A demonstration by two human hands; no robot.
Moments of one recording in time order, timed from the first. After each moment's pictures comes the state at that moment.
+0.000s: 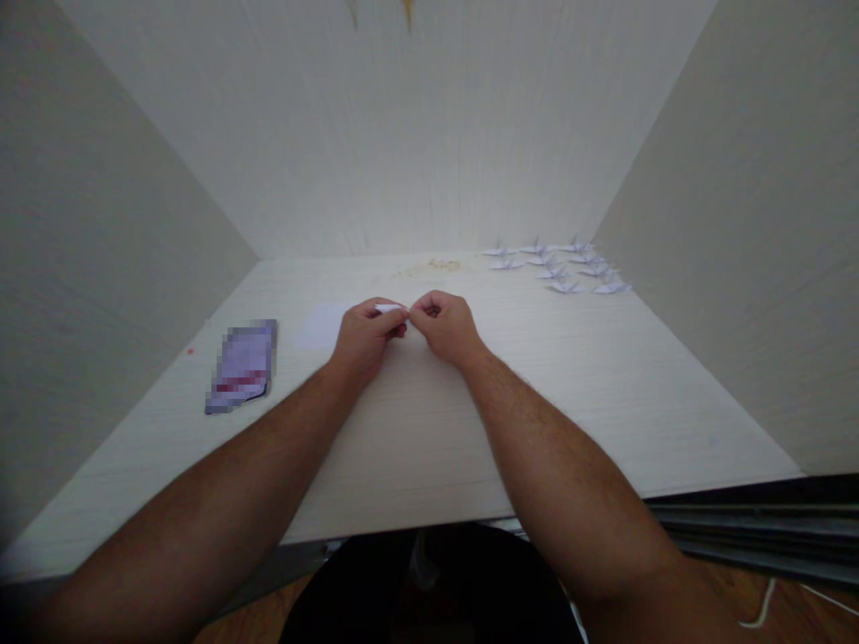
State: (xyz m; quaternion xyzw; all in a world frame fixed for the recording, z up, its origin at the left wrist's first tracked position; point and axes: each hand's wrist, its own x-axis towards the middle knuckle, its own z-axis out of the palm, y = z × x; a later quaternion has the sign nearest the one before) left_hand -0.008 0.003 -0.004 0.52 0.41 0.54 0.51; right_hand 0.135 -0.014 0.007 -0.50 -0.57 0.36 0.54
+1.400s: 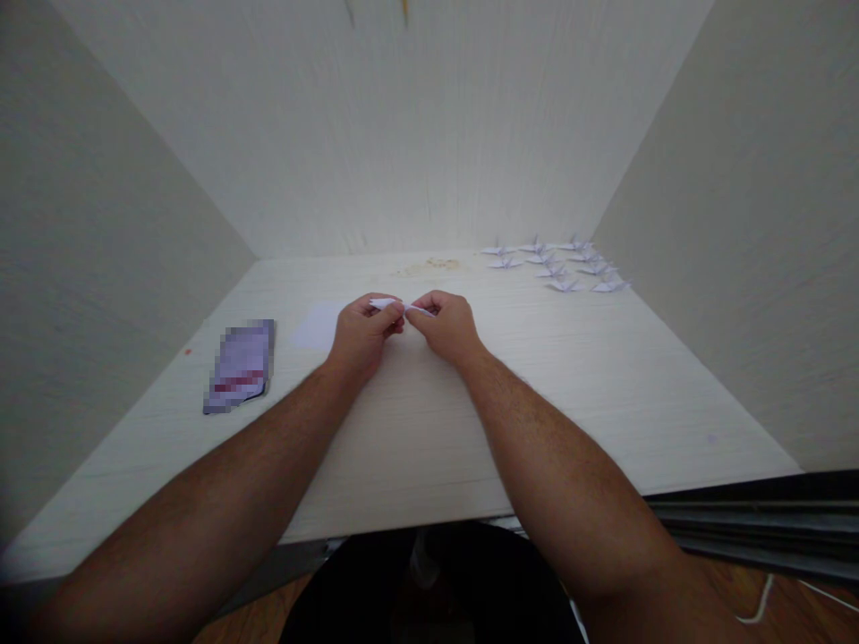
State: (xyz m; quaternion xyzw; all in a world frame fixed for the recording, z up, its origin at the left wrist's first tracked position) left_hand -0.009 0.004 -0.003 0.50 0.39 0.56 0.53; right_hand 0.135 -0.014 0.004 -0.53 -0.57 0.32 0.53
